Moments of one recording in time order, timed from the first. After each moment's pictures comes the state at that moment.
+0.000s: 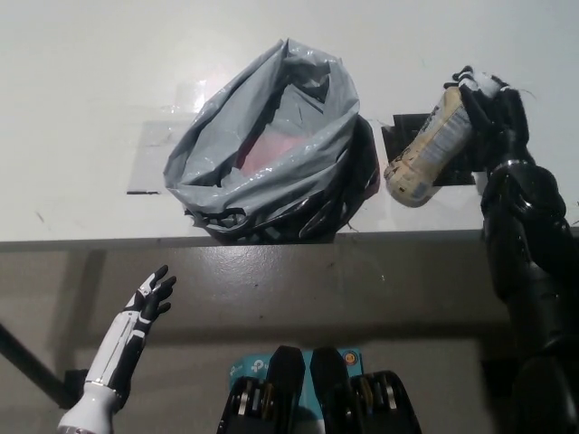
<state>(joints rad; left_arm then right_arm) -0.02 0.19 -0.01 -0.07 0.03 -0.01 -0.12 -0.93 -0.06 -0.37 0.92 0.12 -0.01 -0.01</state>
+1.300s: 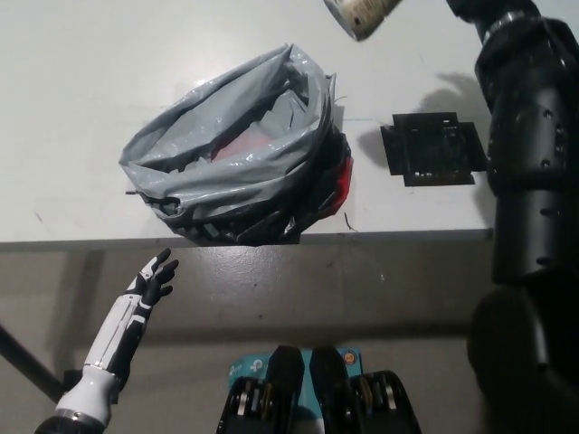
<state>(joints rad) -0.06 0.21 -0.01 -0.07 0.03 -0.01 -0.15 -1.19 0.02 -0.46 0.58 0.51 0.34 0.02</state>
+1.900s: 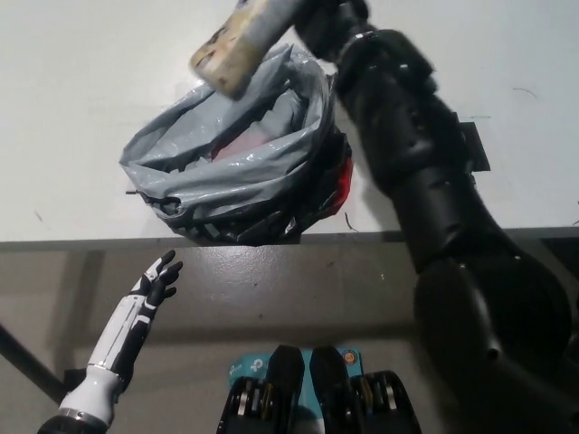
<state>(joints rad) -0.06 0.21 -0.02 -0.08 0.03 0.01 -0.15 -1.35 0.15 -0.31 1.11 0.43 0.16 -0.04</state>
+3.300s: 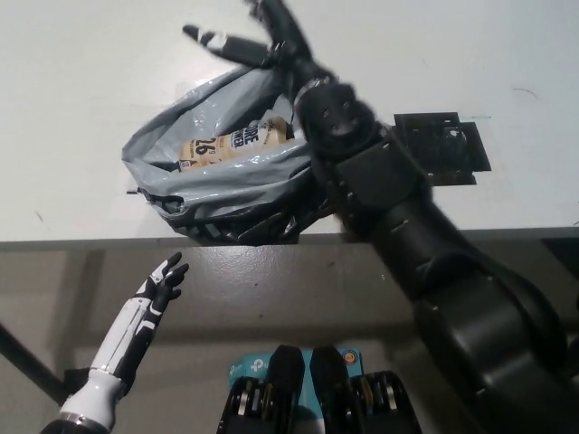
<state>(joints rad) -0.04 0.23 -0.05 -0.11 0.04 0.01 -0.15 -1.26 0.12 0.13 1.07 0.01 -0.15 -0.12</state>
